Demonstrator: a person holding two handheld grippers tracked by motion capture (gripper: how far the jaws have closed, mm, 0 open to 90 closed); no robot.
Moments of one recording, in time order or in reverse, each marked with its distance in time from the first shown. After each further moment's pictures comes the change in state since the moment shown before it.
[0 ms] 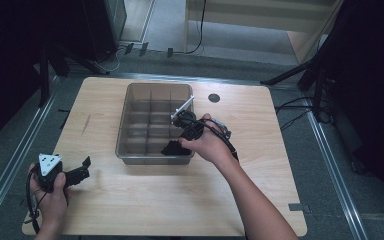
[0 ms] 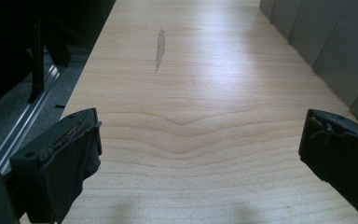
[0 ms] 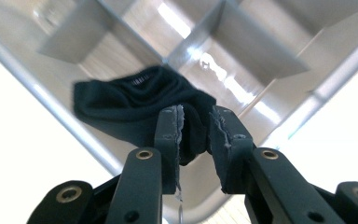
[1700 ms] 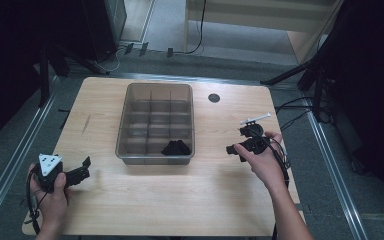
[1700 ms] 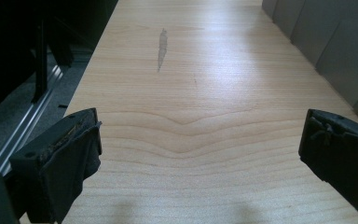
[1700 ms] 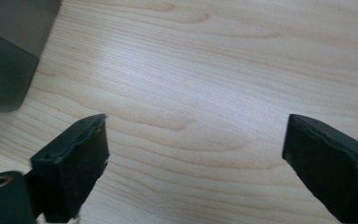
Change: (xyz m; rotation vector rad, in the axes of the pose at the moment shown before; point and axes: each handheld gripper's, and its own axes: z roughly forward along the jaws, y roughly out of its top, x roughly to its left) left arm -0.001 0.000 -0.001 0.002 0.012 0.007; right arm -0.100 -0.136 -0.033 -0.165 -0.204 0.429
